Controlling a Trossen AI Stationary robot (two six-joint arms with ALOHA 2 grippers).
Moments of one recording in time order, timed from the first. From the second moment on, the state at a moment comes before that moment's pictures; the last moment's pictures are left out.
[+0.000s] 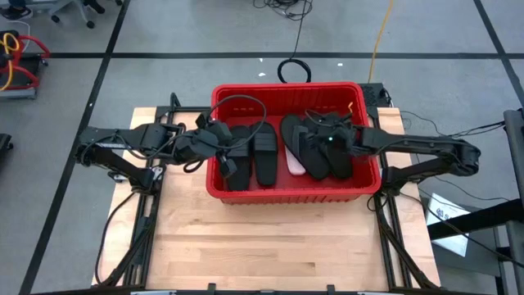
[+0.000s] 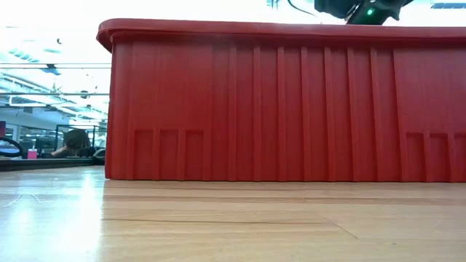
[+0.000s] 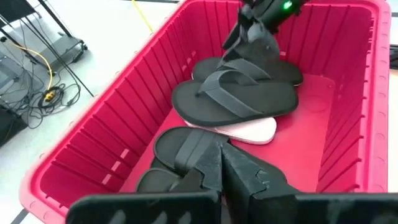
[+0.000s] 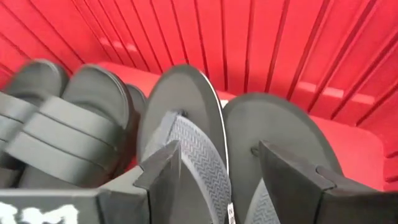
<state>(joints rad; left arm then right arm) -0.12 1.39 1.62 -0.92 -0.57 -0.24 -0.28 1.18 0.85 -0.45 0.55 0.69</state>
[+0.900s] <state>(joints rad) -0.10 1.18 1.62 -0.92 -0.39 -0.05 -0.27 0.67 0.85 -0.29 -0.18 -0.15</state>
